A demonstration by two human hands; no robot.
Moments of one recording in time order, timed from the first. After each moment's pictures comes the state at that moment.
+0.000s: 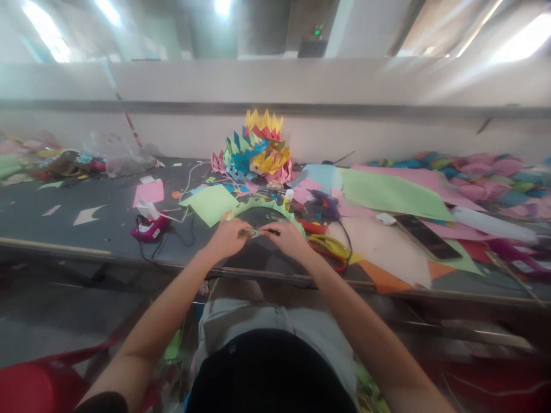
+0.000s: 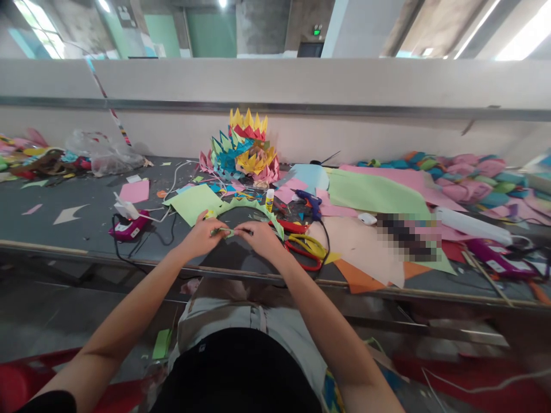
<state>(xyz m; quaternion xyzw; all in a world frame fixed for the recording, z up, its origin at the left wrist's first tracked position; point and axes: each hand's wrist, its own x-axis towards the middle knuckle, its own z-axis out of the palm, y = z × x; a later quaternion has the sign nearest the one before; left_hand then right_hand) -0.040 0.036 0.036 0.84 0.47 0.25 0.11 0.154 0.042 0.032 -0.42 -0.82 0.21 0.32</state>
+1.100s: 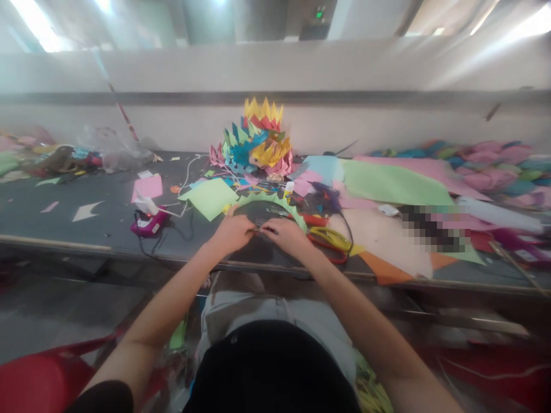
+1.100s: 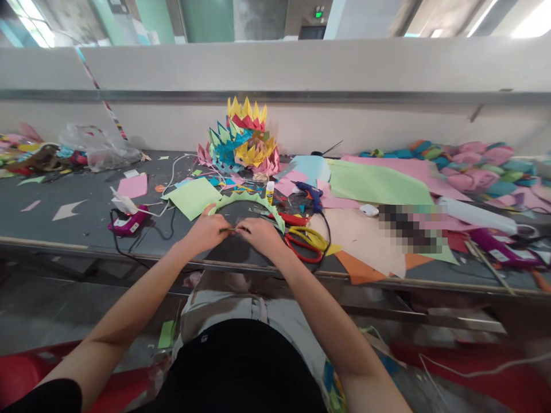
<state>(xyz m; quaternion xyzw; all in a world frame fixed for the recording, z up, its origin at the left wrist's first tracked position) -0.032 0.038 0.035 0.90 0.41 0.13 -0.02 0.155 0.041 0.020 -0.41 -0.87 0.09 0.25</state>
